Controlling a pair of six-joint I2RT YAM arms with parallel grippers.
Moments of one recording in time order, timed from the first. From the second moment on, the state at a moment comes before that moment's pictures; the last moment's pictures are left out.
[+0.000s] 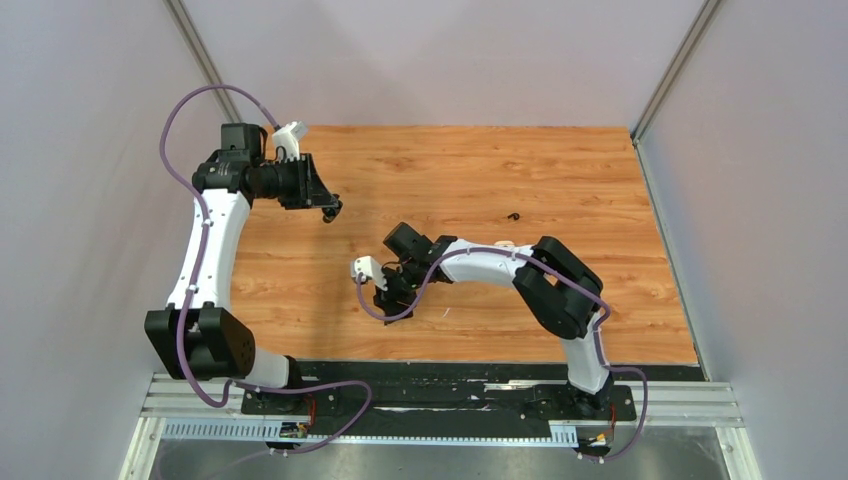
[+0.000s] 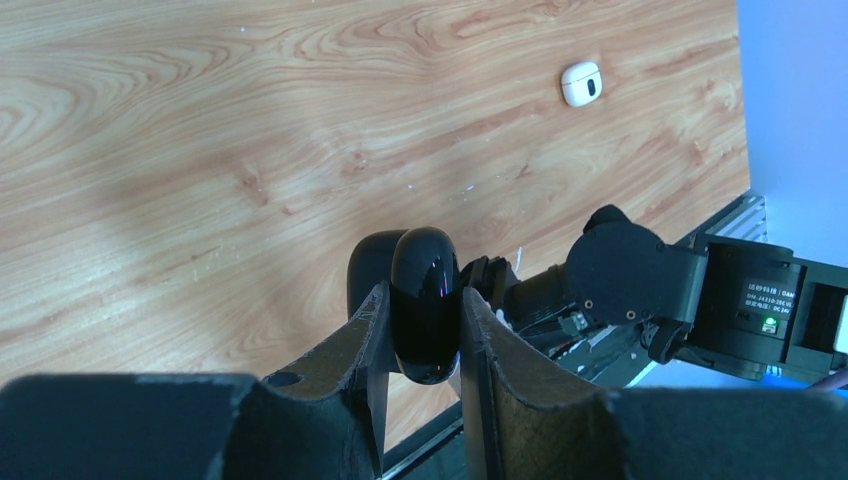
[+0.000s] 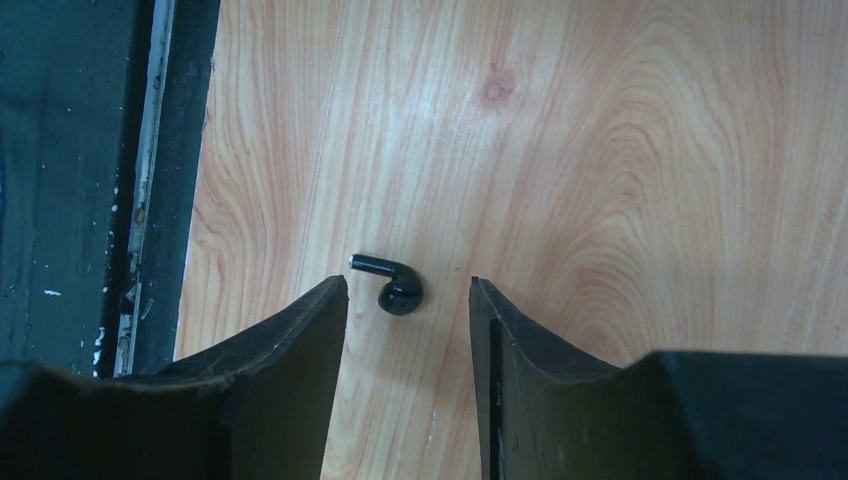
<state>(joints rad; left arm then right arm) 0.06 1.43 1.48 -0.96 0.68 -0.04 0.95 2.01 1.35 -0.35 -0.64 -0.56</state>
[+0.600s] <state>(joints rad) 0.06 1.41 1.45 -0.95 0.70 -0.05 0.98 2.03 1.33 -0.31 -0.58 -0.58</state>
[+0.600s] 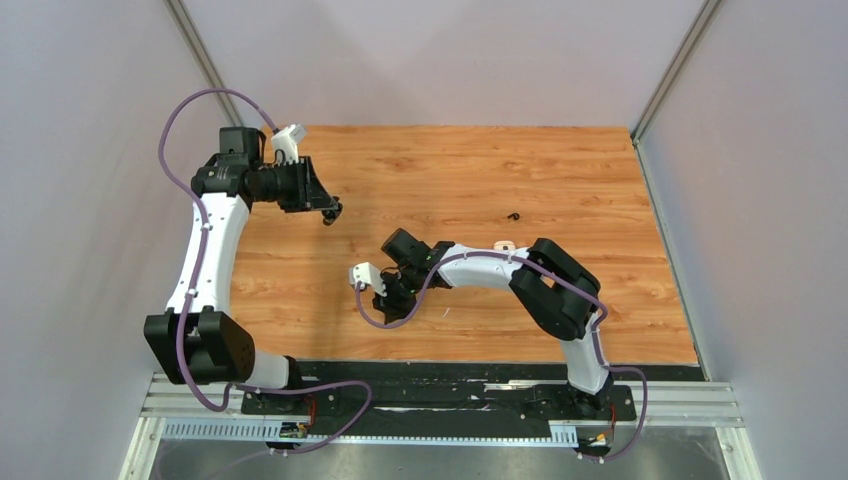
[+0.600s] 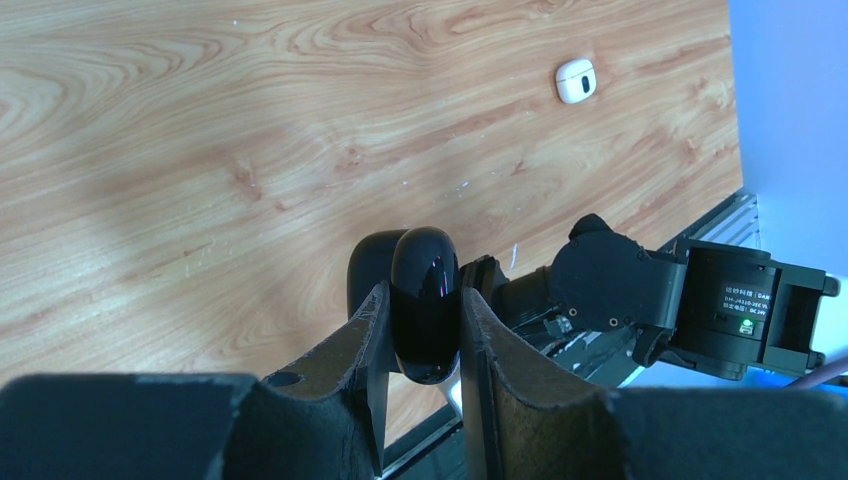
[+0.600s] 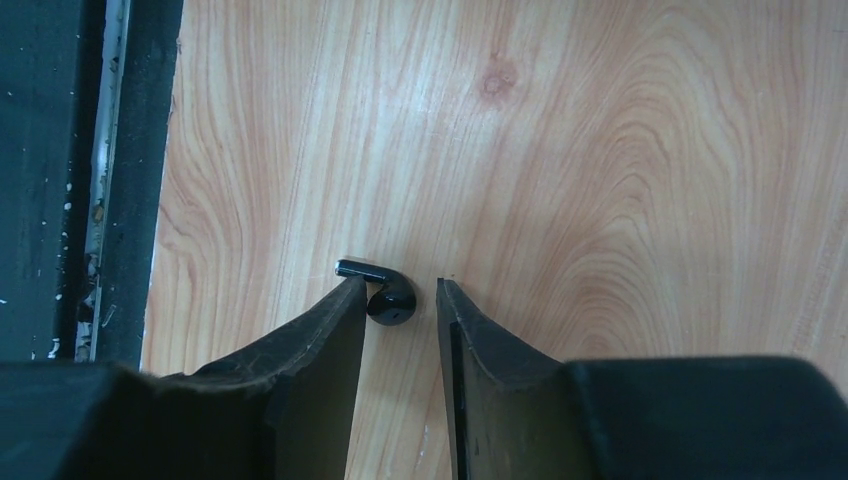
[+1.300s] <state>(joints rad) 0.07 1.40 1.44 -0.94 0.71 -0.06 0.99 1.99 1.28 -0.27 -0.53 -0.67</state>
